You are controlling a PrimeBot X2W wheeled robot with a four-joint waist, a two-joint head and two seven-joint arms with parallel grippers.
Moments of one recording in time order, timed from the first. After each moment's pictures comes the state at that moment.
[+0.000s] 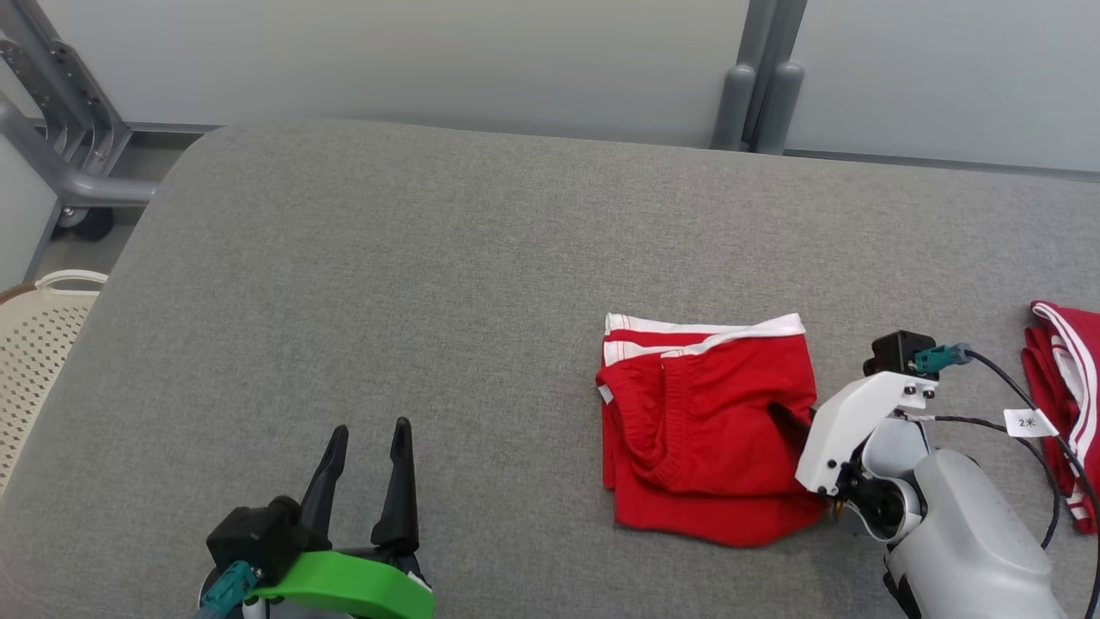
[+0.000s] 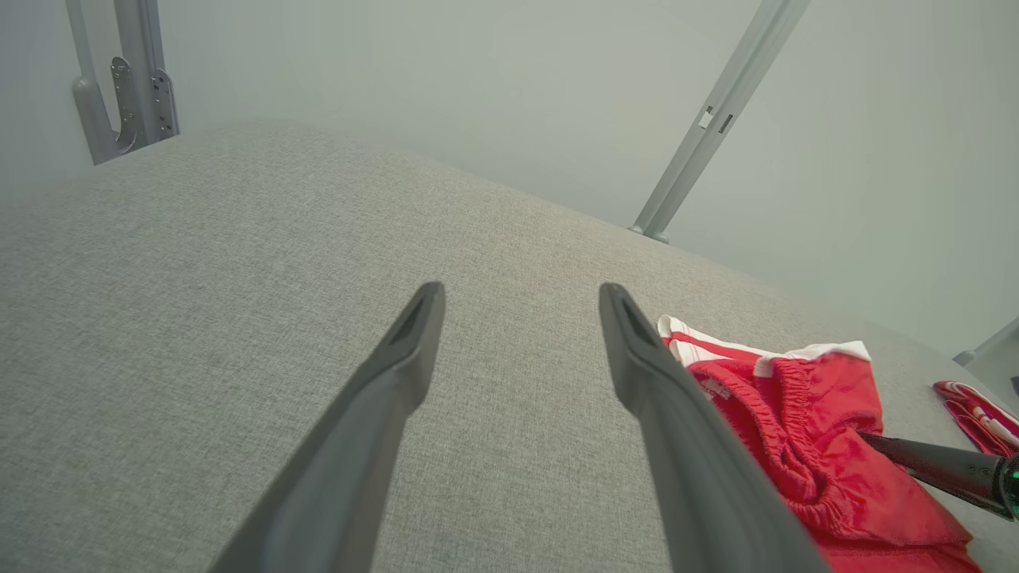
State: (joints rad) left arm -0.01 0.19 -0.41 0.09 -0.62 0.13 -0.25; right arm -0.42 -0.10 0.05 0.70 0.50 0.13 0.38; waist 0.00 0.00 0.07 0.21
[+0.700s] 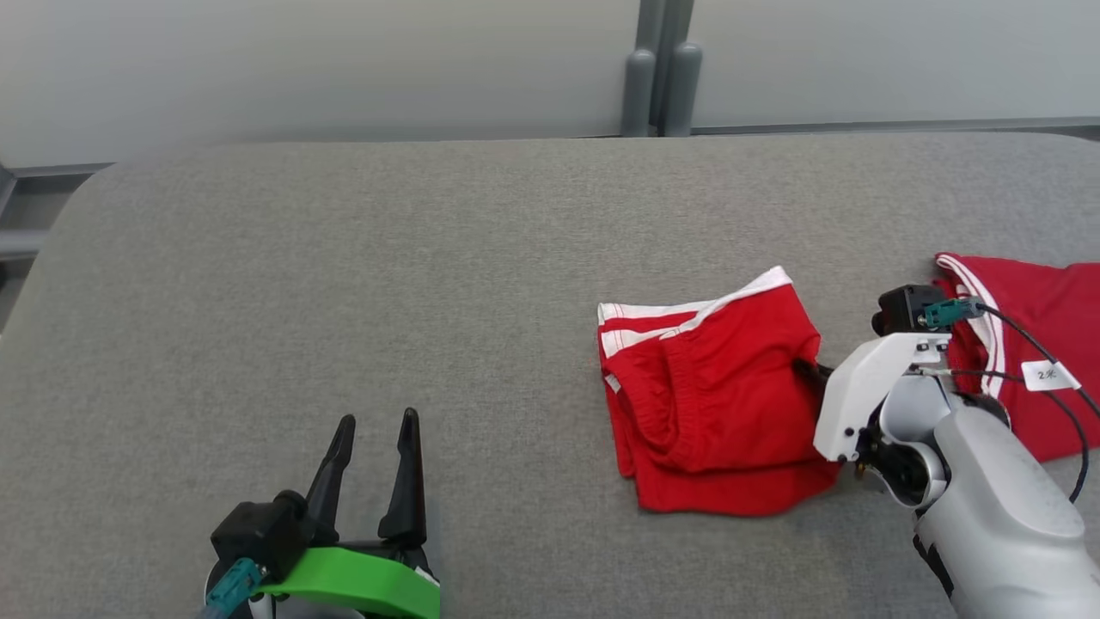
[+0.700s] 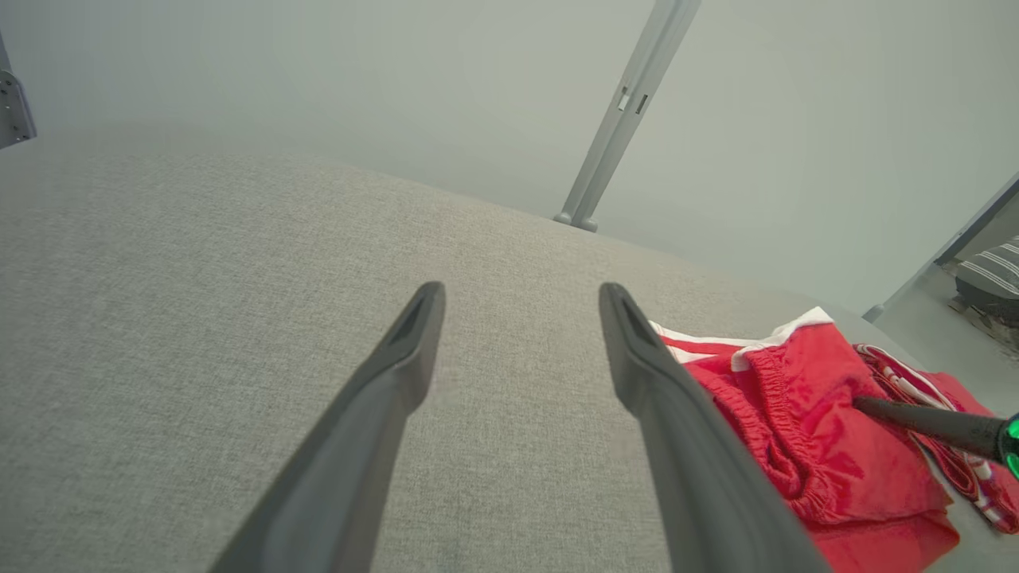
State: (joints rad) left arm -0.02 0.18 -0.41 0.07 -0.61 0.13 -0.26; right arm -0.47 -0.19 0.19 0.63 0.55 0.13 0.37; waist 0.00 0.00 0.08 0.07
